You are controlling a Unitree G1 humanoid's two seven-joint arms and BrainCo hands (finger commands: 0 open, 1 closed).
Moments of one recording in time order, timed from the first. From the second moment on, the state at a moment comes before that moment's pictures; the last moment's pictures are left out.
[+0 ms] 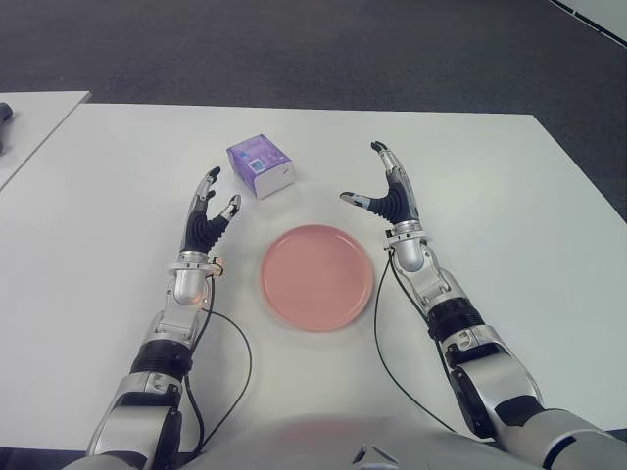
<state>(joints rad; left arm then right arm) -0.18 0.22 0.05 0.58 0.24 -0.59 0.24 -0.47 -0.20 0.21 0.64 -0.49 -0.43 -0.43</state>
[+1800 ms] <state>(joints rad) -0.30 0.21 0.04 0.66 0.21 -0.59 0.22 -0.46 -0.19 0.21 0.58 -0.49 -0.40 -0.43</state>
